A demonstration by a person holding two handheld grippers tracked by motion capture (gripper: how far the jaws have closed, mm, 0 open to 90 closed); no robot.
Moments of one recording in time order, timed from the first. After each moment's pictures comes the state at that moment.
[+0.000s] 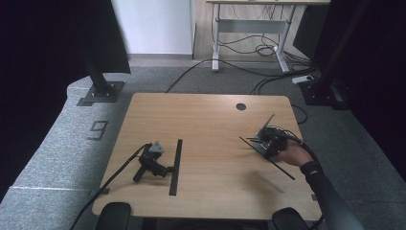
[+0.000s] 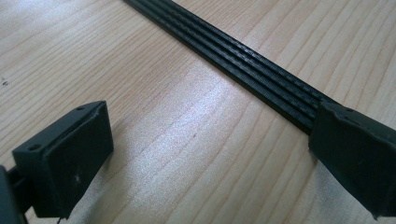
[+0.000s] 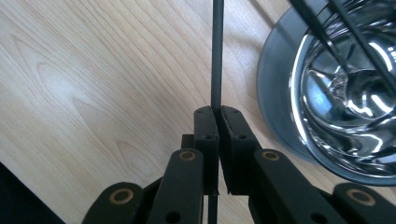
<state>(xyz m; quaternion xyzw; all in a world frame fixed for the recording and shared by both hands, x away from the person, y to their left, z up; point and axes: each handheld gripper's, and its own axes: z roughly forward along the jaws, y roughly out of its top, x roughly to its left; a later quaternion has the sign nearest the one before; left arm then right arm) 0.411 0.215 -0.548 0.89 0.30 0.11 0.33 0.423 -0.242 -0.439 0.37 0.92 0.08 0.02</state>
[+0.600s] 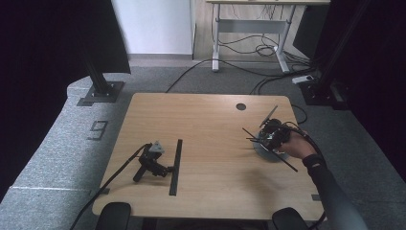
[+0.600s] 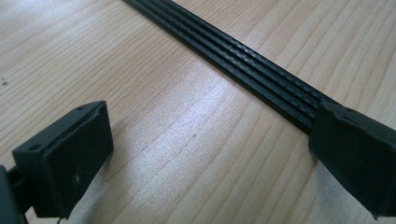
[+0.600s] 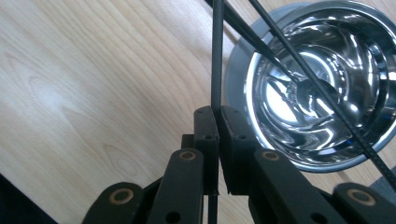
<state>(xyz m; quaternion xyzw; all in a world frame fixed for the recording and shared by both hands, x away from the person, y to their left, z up) 0.411 0.215 -0.548 0.89 0.30 0.11 0.33 0.435 -0.247 -0.415 0.38 0.92 0.08 0.05</state>
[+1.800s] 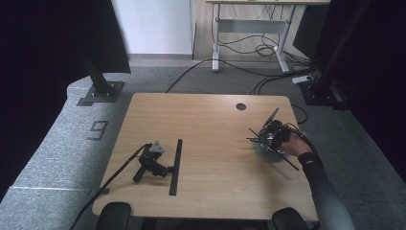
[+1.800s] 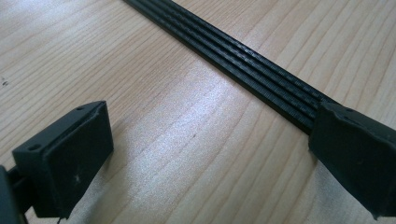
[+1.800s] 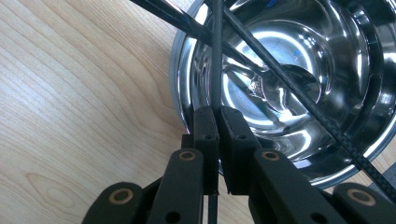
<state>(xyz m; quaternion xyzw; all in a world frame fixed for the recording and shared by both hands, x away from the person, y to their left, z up) 0.411 0.215 -0.548 0.89 0.30 0.11 0.33 0.468 -0.270 -0.460 0.41 0.91 0.05 0.06</state>
